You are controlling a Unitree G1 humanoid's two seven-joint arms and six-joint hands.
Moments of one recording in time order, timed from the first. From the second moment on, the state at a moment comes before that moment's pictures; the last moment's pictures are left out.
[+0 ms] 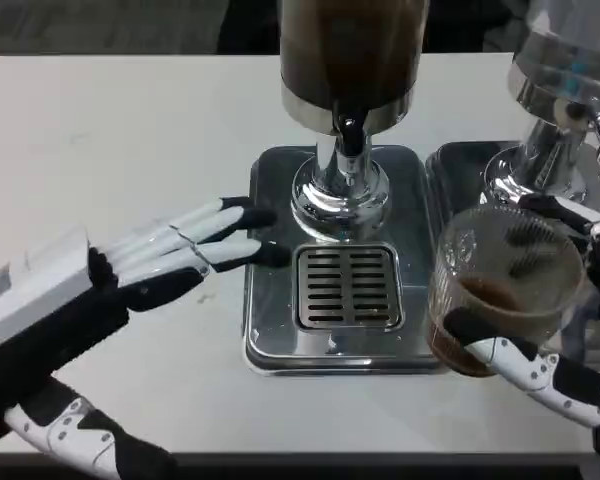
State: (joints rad) left arm 0.10 0.75 0.13 0.09 -0.20 -1.08 -0.68; right arm 0.43 -0.05 0.02 -0.23 -0.42 -0.55 -0.30
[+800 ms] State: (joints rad) left arm 0.15 0.83 0.11 0.00 -0.26 -1.13 -0.70; right arm 0.48 -0.04 -0.02 -0.32 -0.38 -0.54 -0.23
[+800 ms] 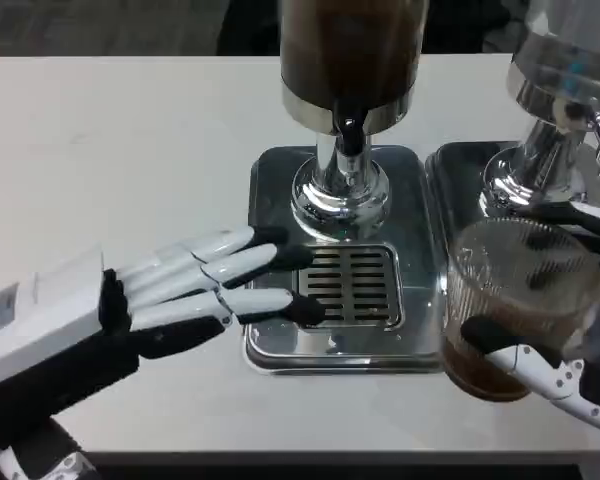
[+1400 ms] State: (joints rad) left arm 0.15 0.86 0.10 -0.03 -0.27 -1.15 -0.70; right arm 0.48 -0.03 -0.03 -0.35 -0.38 -0.54 -0.23
